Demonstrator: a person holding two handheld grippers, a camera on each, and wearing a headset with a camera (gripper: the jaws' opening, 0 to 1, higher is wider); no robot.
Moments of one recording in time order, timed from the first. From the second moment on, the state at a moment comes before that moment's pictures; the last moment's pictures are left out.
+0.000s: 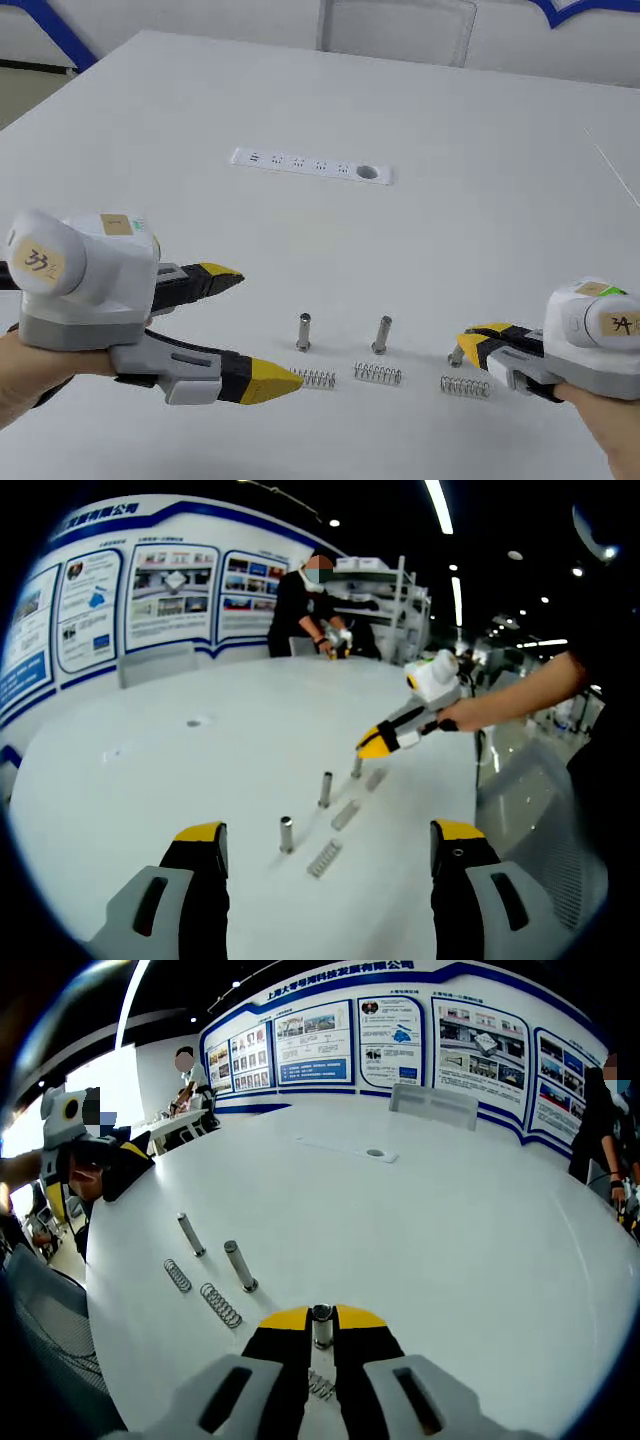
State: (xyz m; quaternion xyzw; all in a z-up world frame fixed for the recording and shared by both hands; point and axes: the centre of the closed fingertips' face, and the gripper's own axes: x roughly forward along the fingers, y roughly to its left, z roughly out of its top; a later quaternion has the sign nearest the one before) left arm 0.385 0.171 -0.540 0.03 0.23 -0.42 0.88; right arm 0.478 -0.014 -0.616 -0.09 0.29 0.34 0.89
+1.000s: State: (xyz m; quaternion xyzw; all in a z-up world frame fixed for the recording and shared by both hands) left arm 0.381 0.171 -0.545 0.04 0.24 -0.42 0.87; right arm 0.473 -0.016 -0.588 -0.05 0.28 0.35 0.89
